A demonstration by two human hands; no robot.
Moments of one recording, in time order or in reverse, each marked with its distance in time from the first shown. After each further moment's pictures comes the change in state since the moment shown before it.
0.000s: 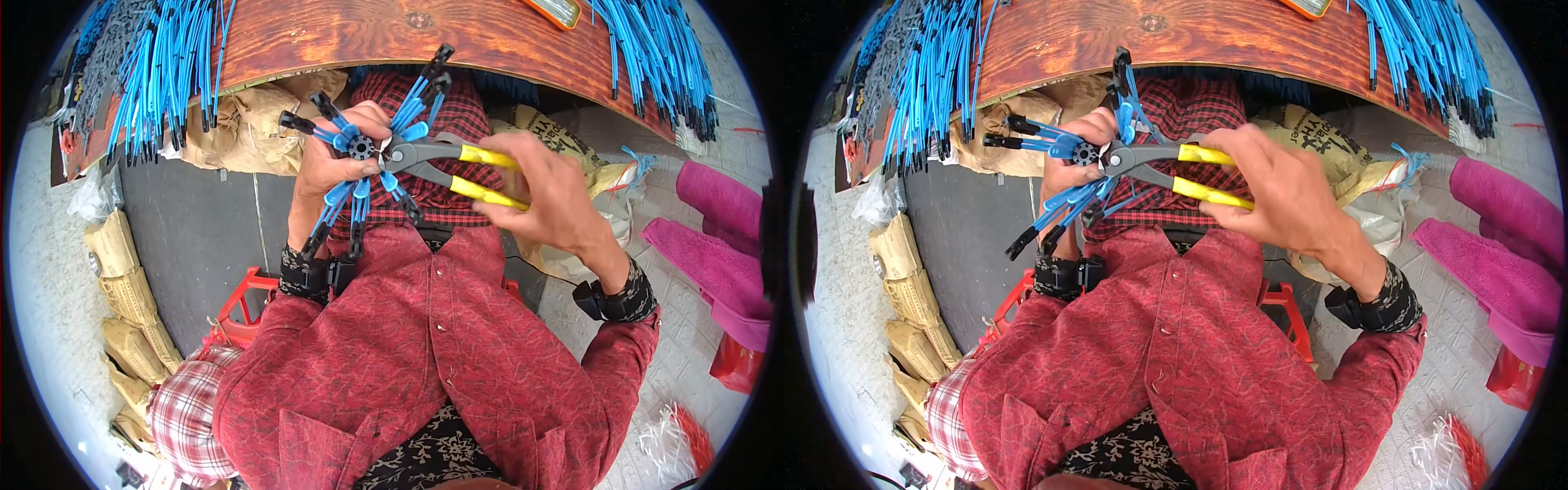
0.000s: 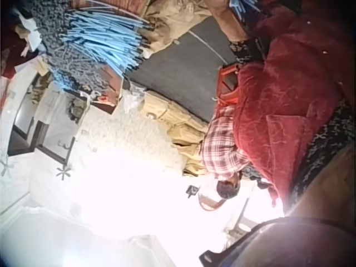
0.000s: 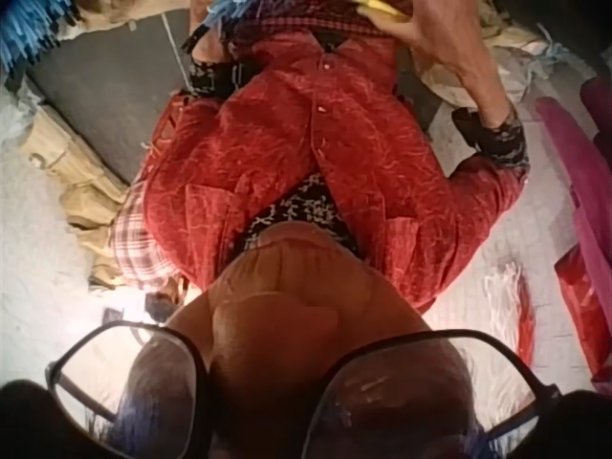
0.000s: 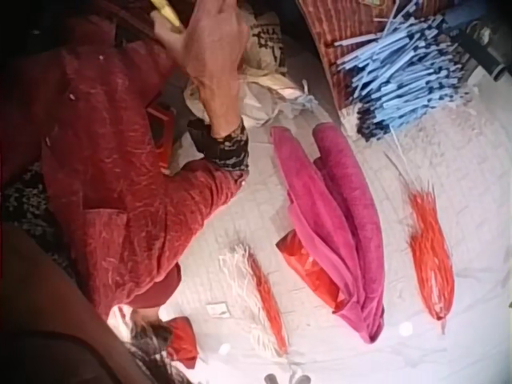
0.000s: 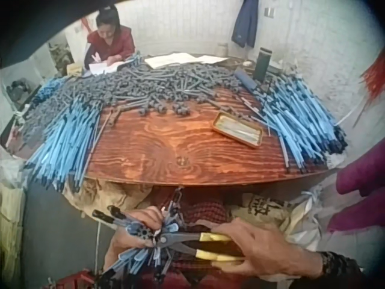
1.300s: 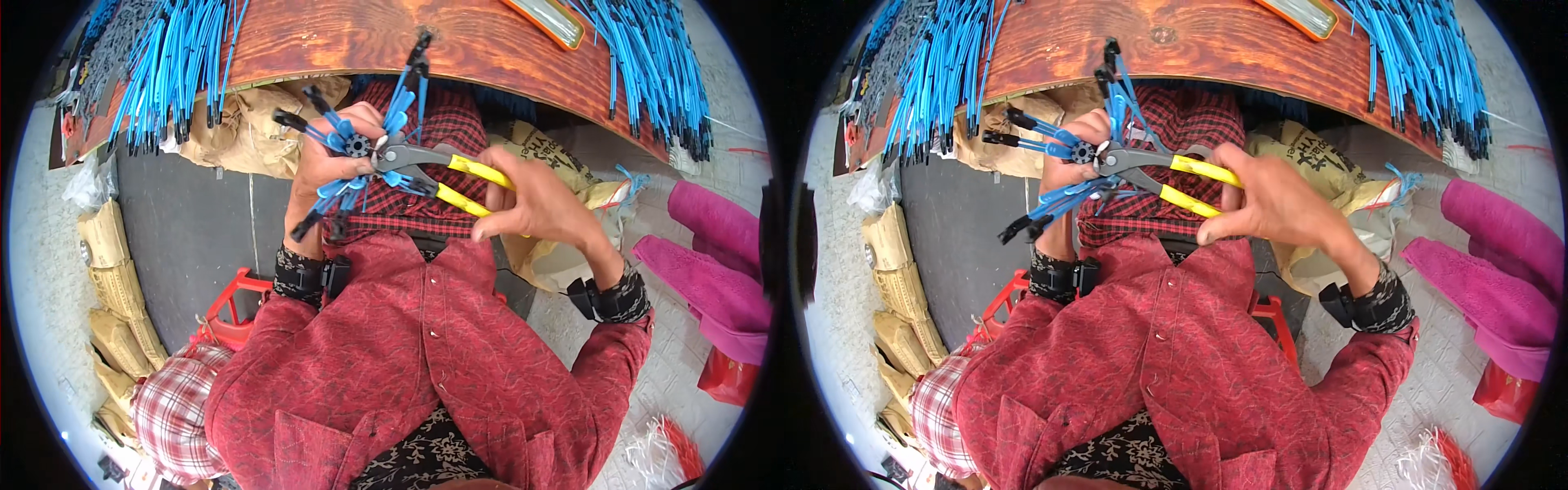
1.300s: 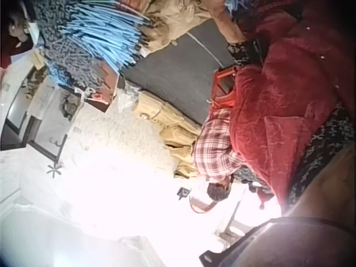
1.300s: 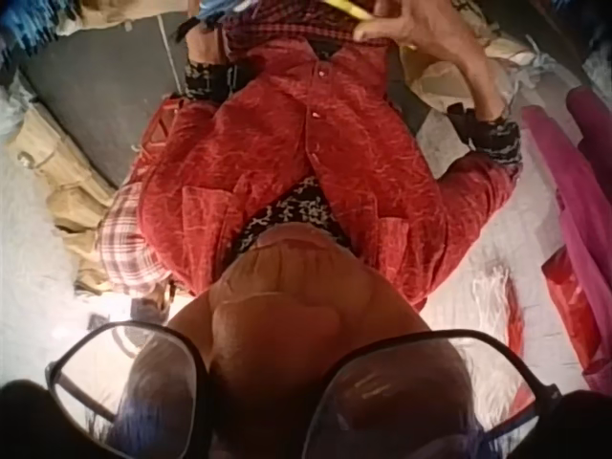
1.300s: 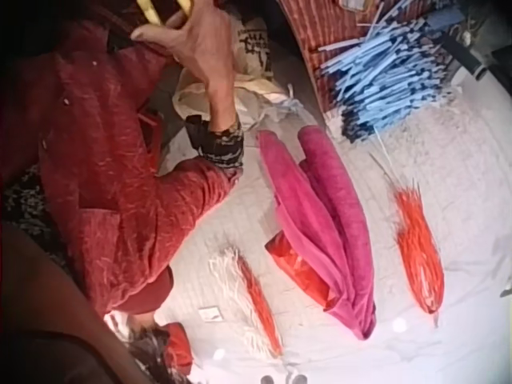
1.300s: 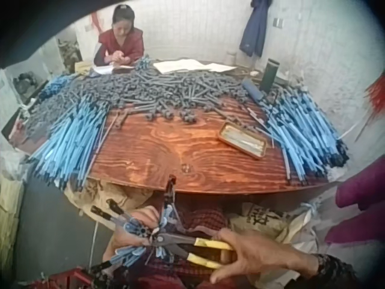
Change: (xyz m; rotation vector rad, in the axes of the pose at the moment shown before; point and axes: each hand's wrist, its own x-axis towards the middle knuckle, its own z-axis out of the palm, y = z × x) left_hand -0.002 0.005 -0.011 0.096 0.027 0.024; right_hand 0.027 0.006 -0.013 0.340 -0.510 0.349
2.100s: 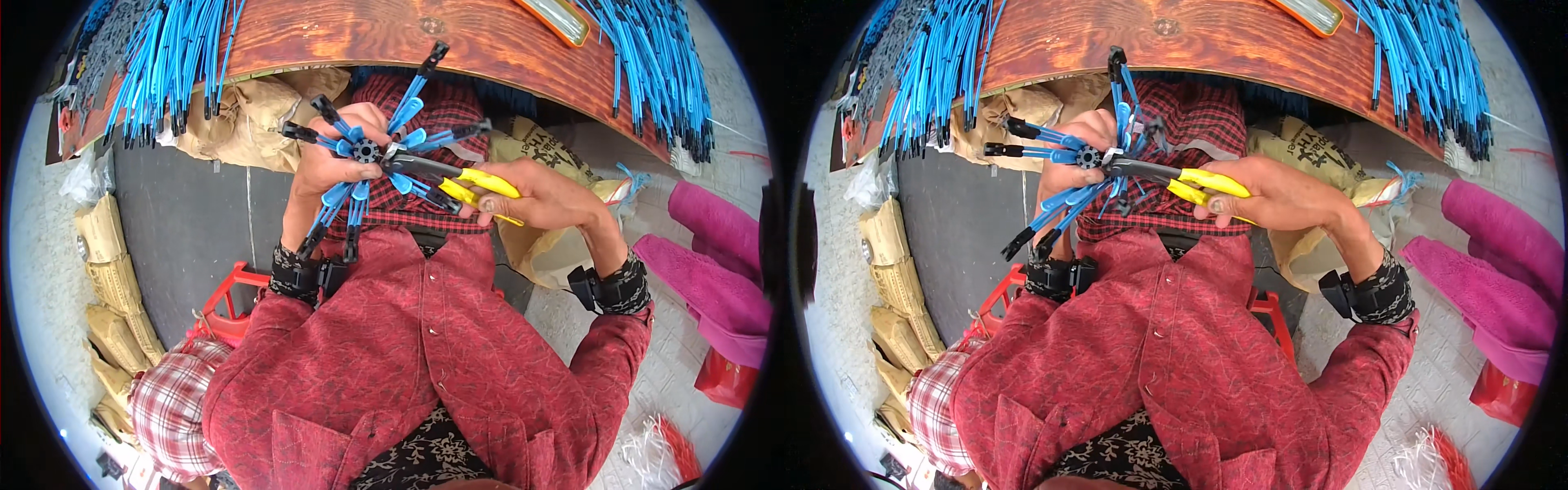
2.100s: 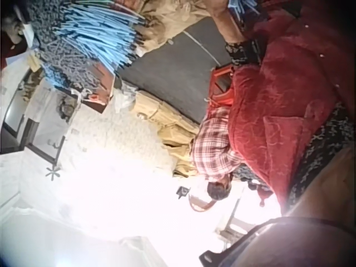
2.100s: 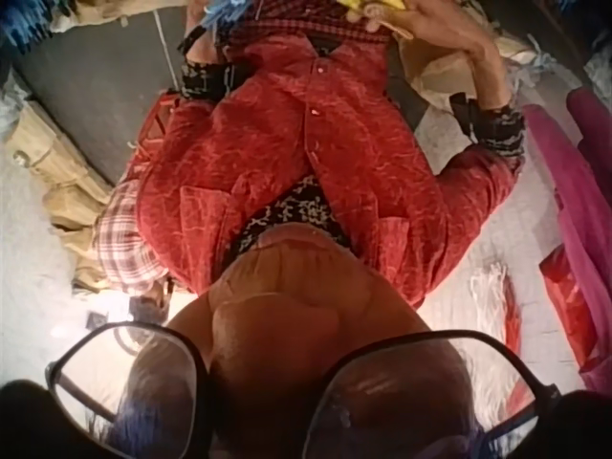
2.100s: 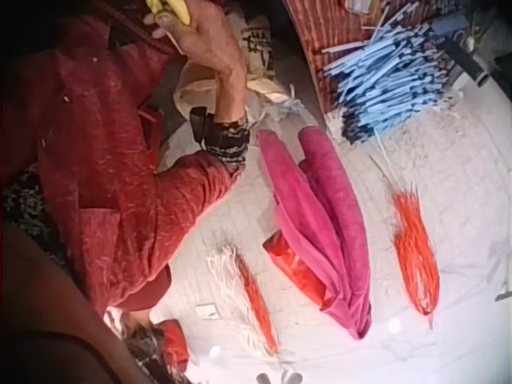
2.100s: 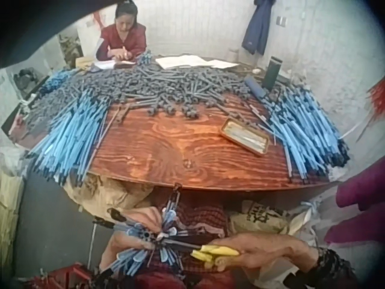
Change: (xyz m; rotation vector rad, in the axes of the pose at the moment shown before) left_hand 0.000 -0.001 0.008 -0.049 -0.039 0.046; right_hand 0.012 0.024 0.001 0.396 -0.324 -0.102
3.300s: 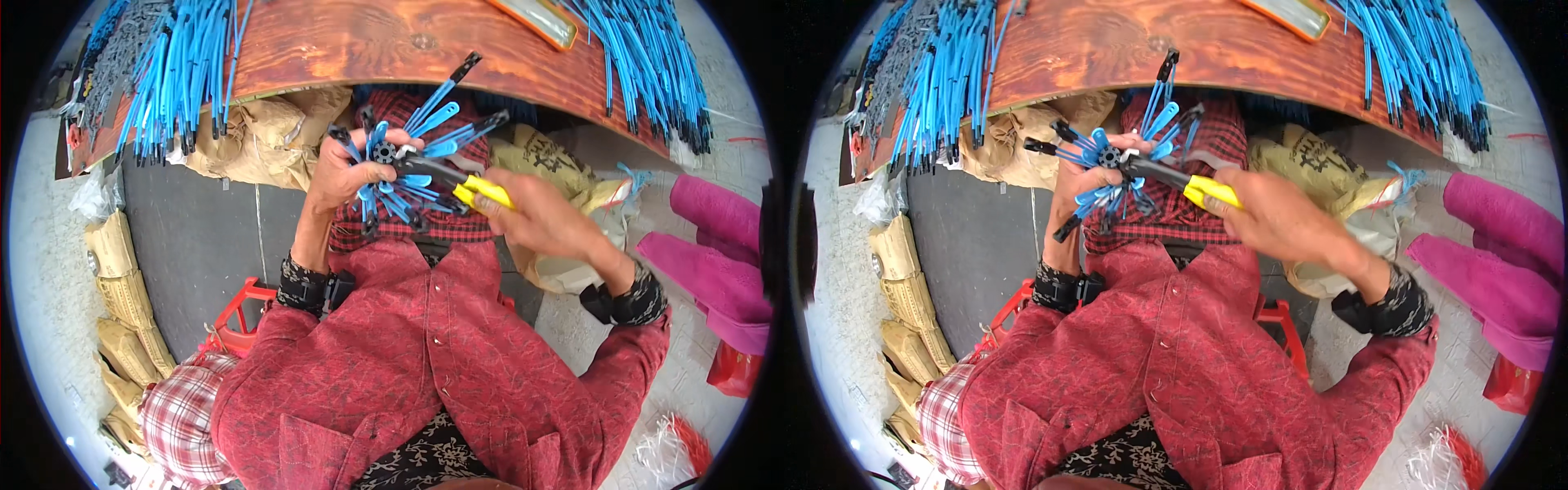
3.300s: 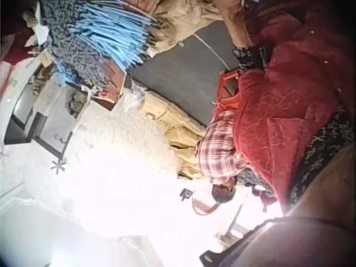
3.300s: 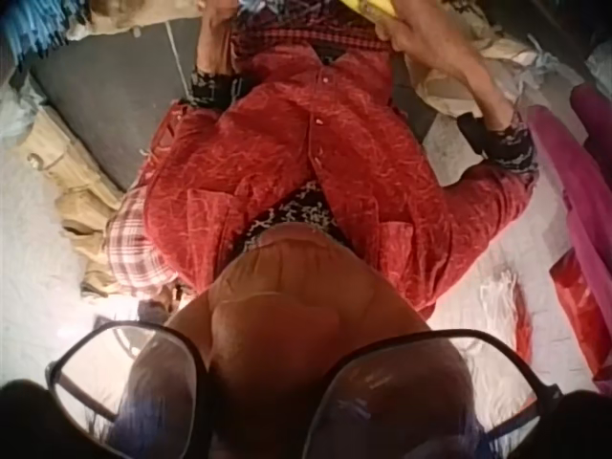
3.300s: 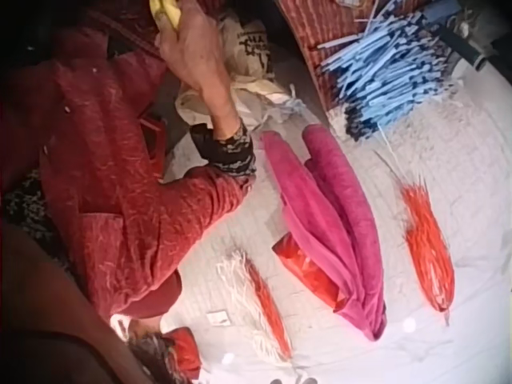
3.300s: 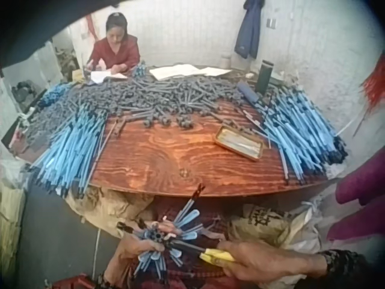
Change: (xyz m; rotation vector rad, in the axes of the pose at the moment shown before) left_hand 0.010 0.018 0.018 0.008 0.116 -0.307; right_hand -0.011 -0.013 0.022 -0.419 0.392 0.057
